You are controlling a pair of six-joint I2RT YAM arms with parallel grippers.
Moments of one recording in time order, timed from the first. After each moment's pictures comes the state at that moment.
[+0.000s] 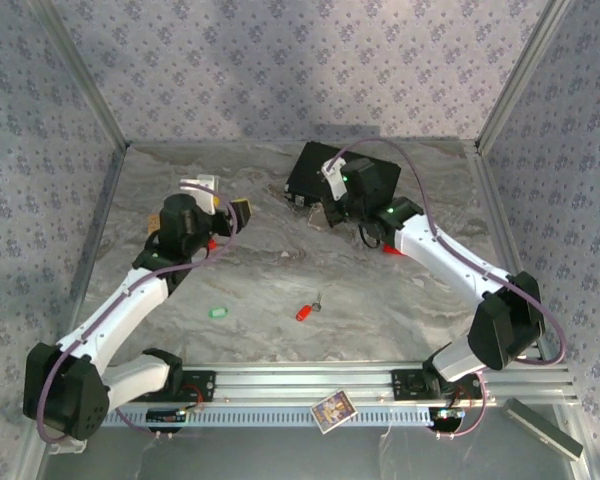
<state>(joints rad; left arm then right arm) -0.36 1.10 0.77 0.03 0.08 -0.28 0.58 1.49 1.26 -0.38 0.00 -0.05</state>
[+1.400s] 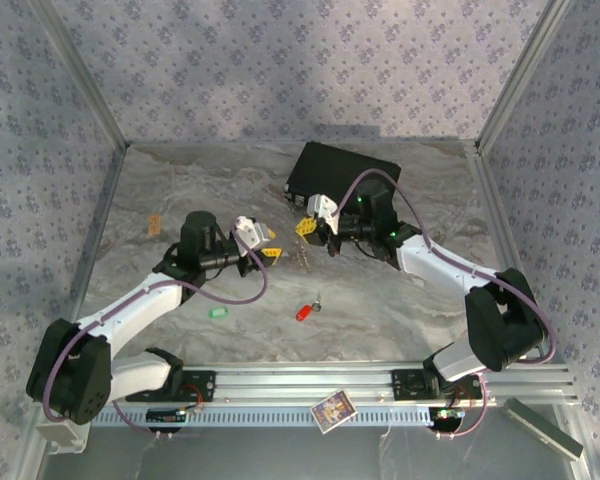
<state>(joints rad) -0.47 1.18 0.62 0.17 0.64 0.41 0.52 1.47 0.94 0.11 -0.81 -0.46</state>
